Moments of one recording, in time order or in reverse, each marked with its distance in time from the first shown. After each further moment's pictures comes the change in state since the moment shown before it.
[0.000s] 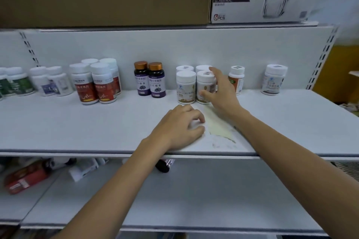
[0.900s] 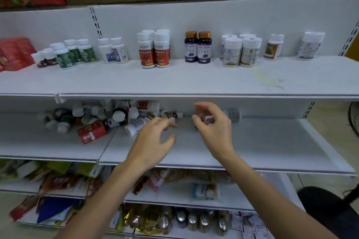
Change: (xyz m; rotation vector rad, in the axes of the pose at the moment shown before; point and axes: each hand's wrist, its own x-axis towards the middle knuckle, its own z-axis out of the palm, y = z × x) left_hand -0.240 -0.094 -0.023 -0.118 0.239 -0.176; right_hand -0.229 -0.137 0.122 0.353 0.107 0.015
